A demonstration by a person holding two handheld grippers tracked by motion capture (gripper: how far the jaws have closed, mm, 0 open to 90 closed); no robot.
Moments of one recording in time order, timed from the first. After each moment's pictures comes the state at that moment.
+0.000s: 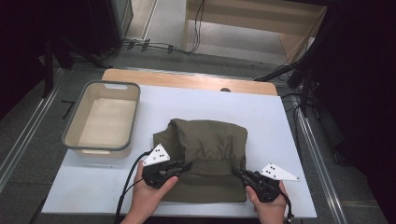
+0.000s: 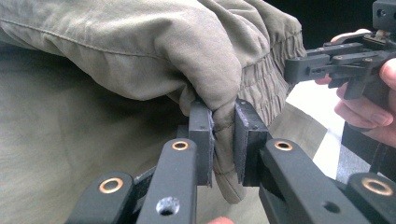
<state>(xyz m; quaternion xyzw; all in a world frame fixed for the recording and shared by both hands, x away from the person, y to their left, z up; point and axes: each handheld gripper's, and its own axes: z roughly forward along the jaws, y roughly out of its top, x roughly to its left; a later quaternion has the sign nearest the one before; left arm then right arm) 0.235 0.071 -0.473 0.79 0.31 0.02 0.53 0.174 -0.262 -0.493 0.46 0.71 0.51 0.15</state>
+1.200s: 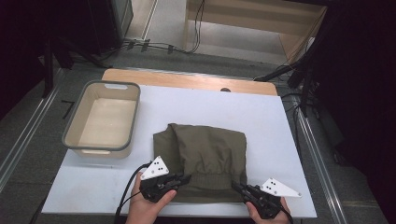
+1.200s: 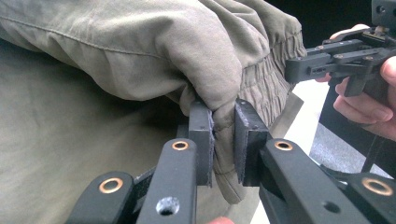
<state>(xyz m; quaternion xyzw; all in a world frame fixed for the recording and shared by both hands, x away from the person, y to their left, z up) 0.206 0.076 -0.480 0.80 0.31 0.00 0.52 0.138 -0.257 -0.501 0.46 0.72 0.50 0.14</state>
